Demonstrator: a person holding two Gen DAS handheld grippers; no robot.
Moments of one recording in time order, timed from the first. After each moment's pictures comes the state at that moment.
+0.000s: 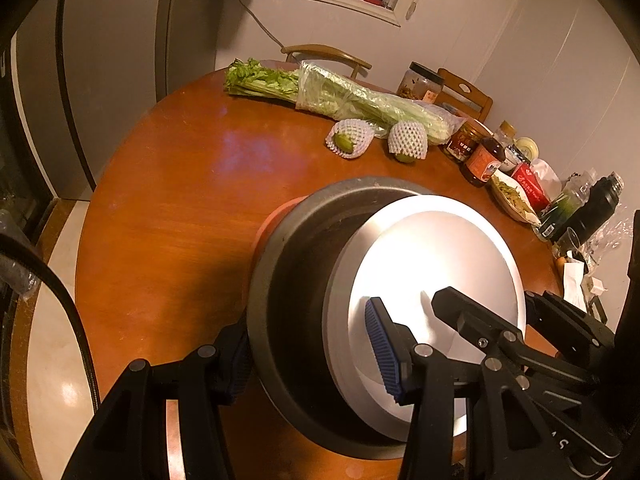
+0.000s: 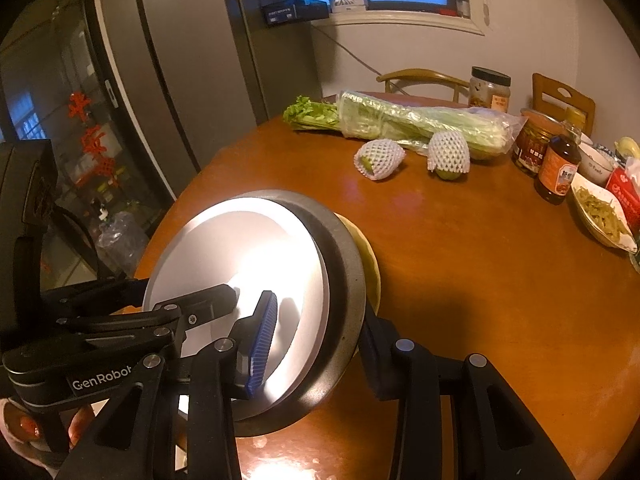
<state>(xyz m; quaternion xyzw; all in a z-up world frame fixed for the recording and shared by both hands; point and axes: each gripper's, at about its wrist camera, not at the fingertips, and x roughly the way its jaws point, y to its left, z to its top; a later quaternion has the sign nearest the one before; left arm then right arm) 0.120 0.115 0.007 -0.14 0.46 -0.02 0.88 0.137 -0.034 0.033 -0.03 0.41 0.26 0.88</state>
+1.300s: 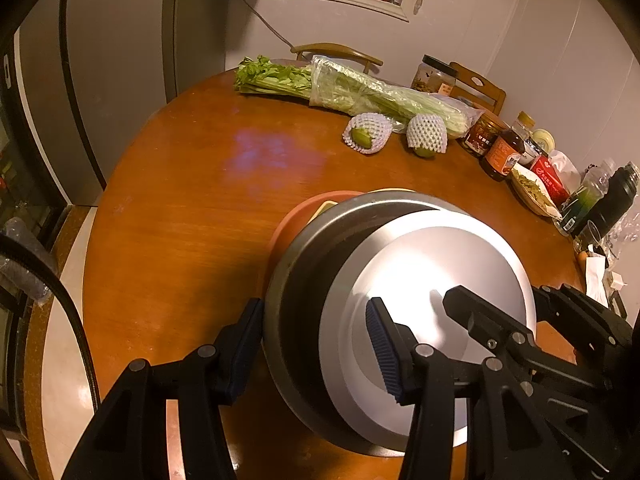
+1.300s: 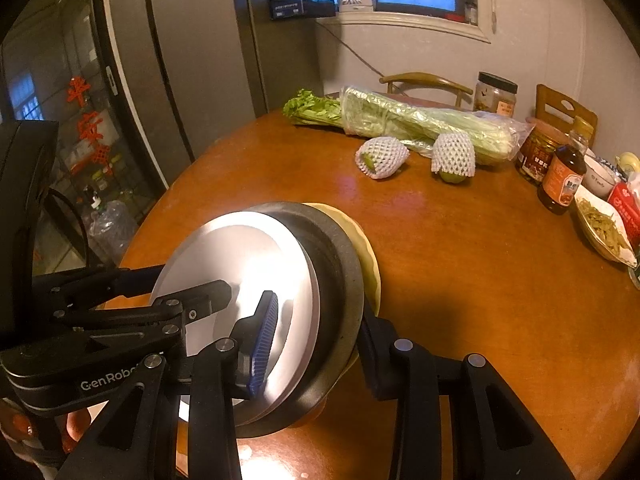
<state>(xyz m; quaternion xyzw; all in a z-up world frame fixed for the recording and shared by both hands) 0.127 0.116 -0.005 -0.11 0.46 0.00 0.88 0.142 -0.023 0.021 -0.06 0.40 0.25 0.88</state>
